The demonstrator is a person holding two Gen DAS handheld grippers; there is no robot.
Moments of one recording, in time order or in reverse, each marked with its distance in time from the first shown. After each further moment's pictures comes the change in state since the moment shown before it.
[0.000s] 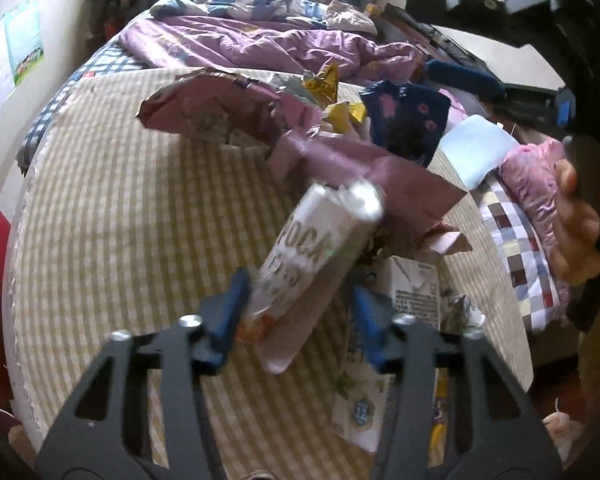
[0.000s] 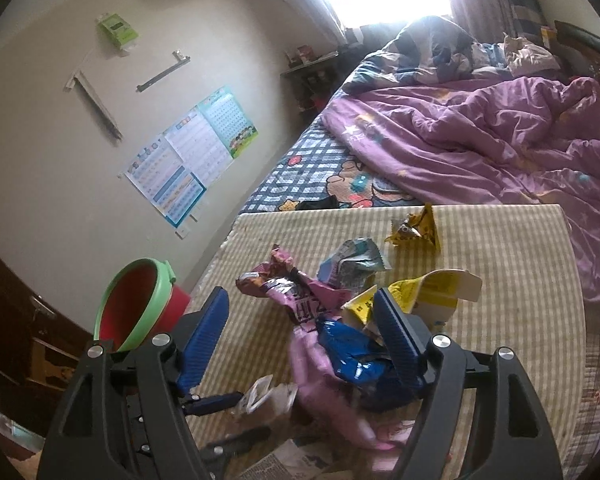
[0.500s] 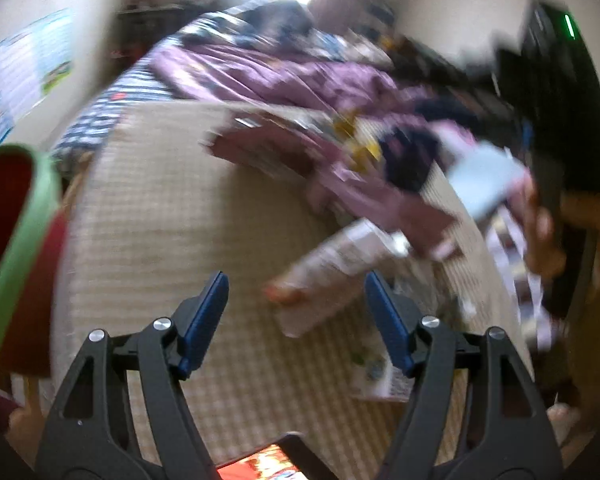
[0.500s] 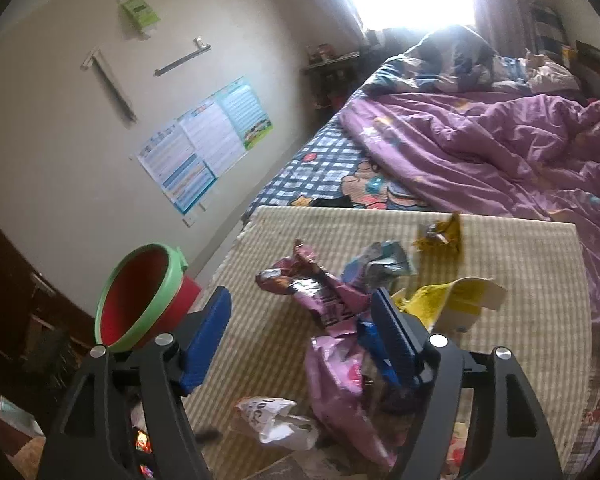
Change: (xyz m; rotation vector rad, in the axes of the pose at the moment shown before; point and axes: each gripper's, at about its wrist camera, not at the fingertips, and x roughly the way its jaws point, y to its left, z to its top) left arm -0.041 0.001 -0.011 0.019 -0.094 0.049; right arm 0.008 0.017 -0.004 -0.074 0.005 0.010
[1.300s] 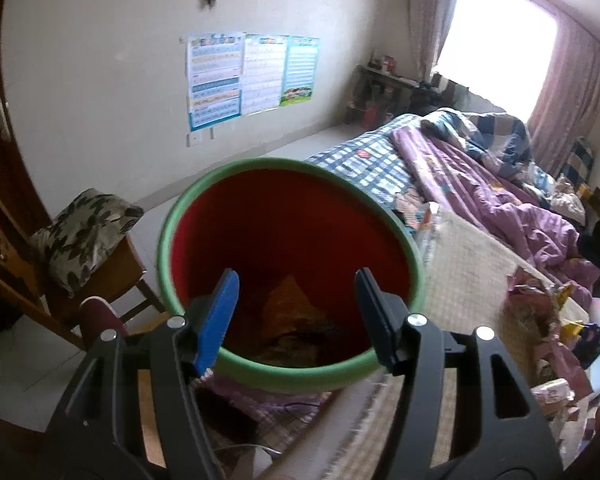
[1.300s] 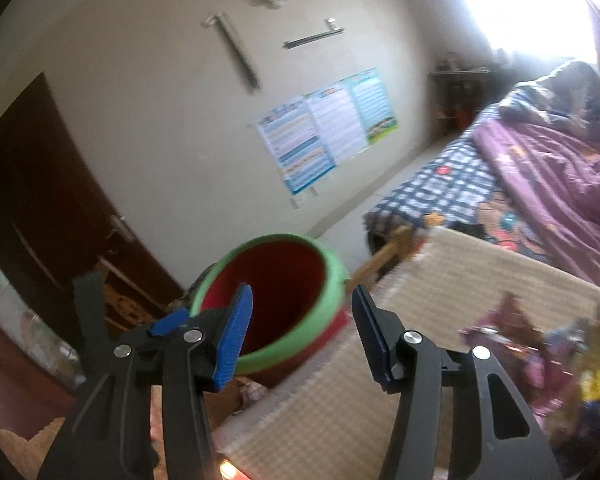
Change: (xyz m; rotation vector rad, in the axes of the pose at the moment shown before) left arm -0.136 0.154 -0.026 -0.554 -0.322 0.668; right arm 0.051 0.149 0.019 -0.247 0.030 0.337
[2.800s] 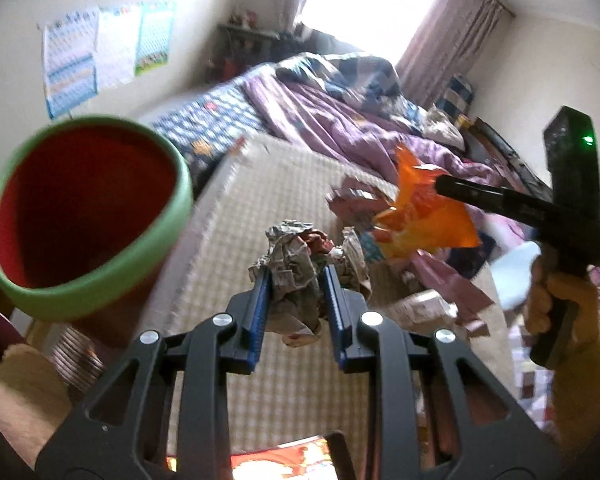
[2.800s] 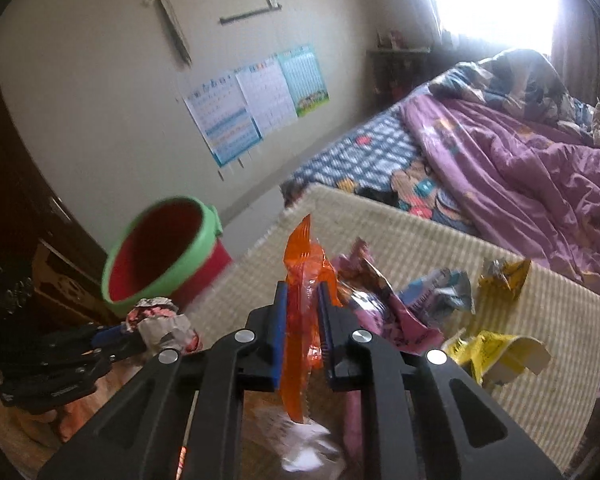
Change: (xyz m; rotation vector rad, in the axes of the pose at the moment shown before) left arm -0.020 -0.092 -0.042 0.187 0.140 -0.443; right arm -0.045 -0.083 -0.028 0.015 0.090 -0.206
